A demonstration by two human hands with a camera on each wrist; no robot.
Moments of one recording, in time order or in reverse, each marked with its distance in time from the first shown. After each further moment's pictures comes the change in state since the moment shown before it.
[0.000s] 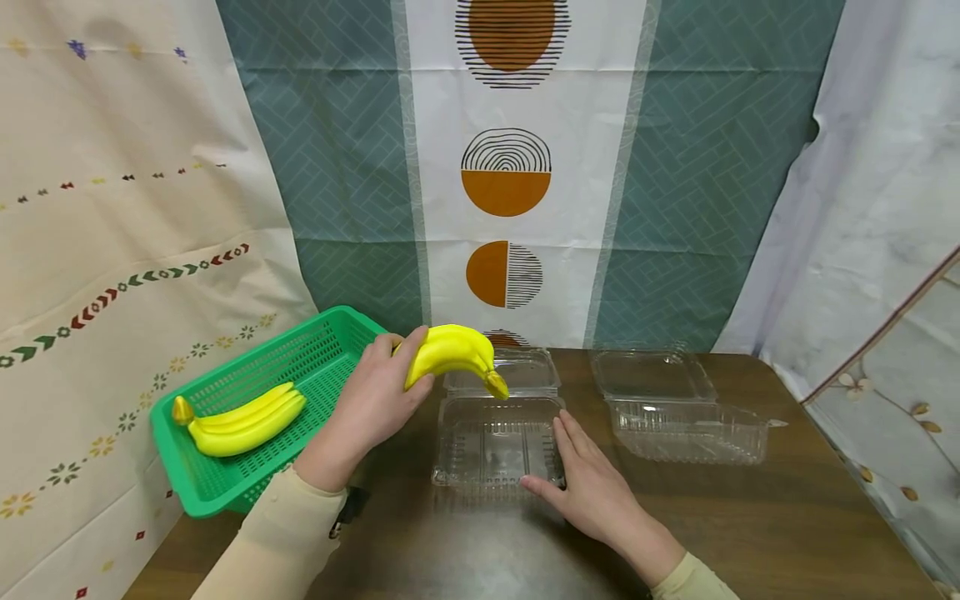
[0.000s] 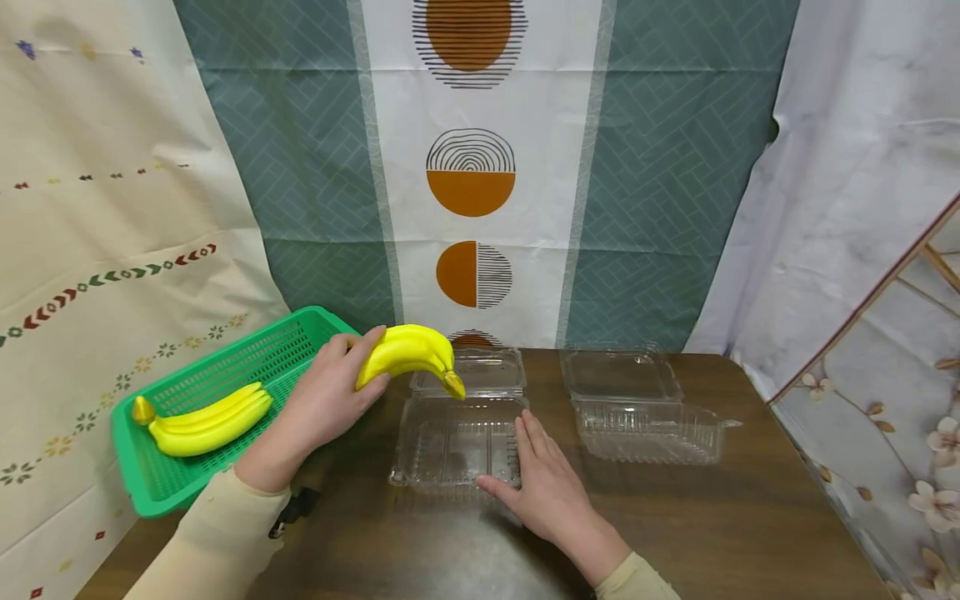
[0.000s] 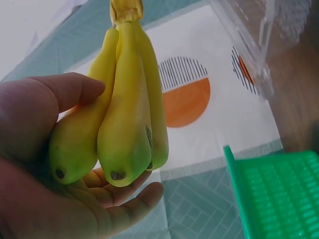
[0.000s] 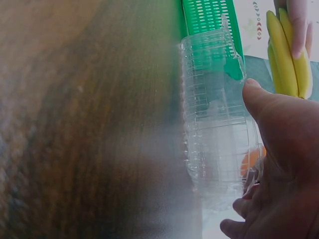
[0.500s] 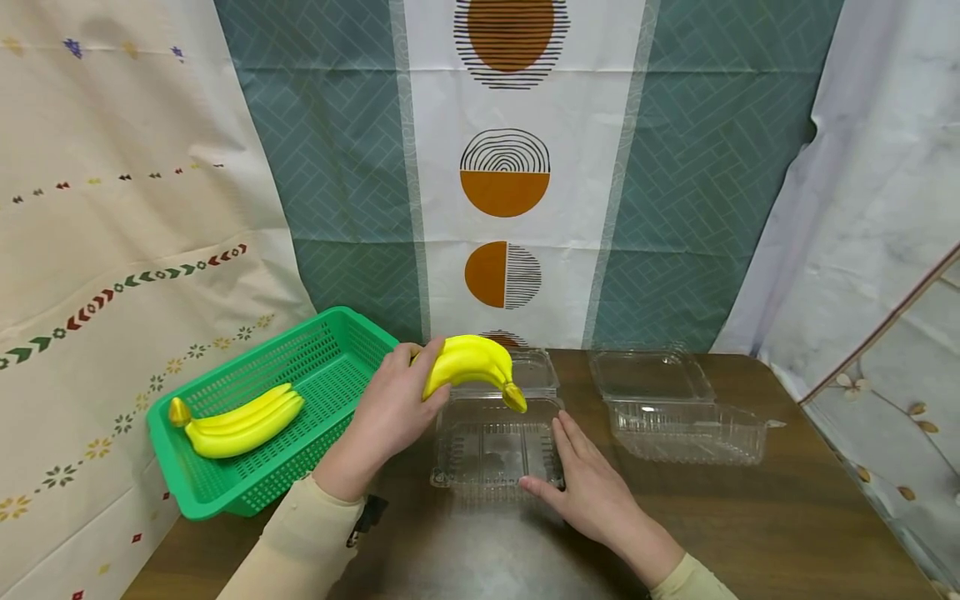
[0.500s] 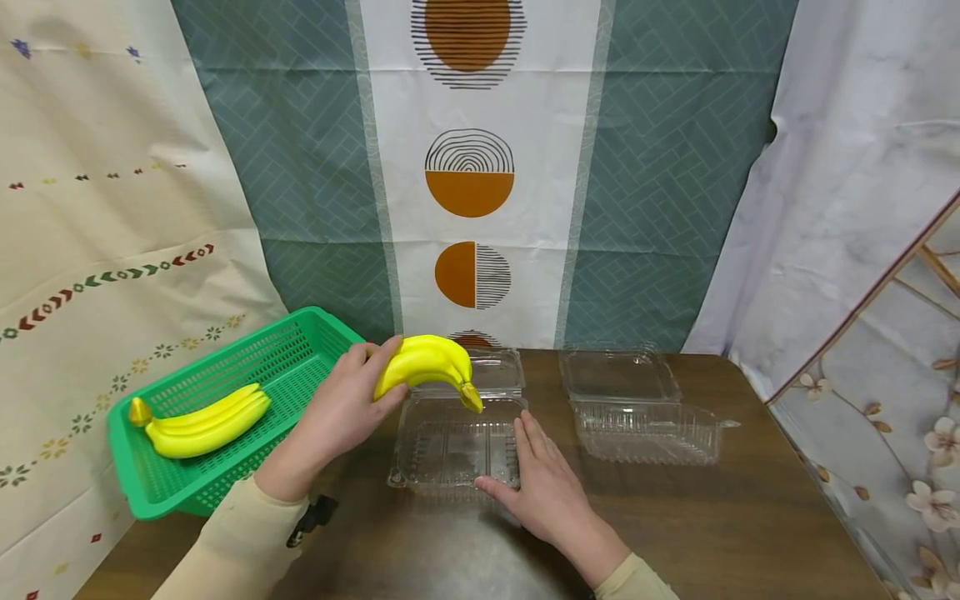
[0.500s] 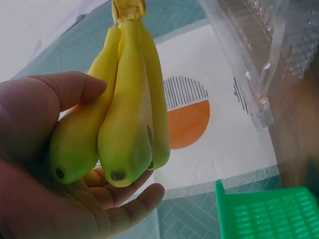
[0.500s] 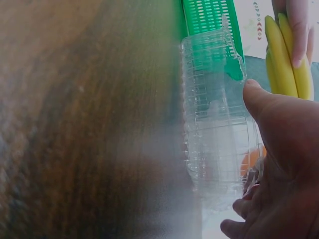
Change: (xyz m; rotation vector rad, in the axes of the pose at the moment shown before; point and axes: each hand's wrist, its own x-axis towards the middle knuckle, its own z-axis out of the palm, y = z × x) left_hand -0.001 0.016 0.020 -0.008 -0.008 0.025; right_hand -0.001 0.000 0.001 -0.009 0.008 0.006
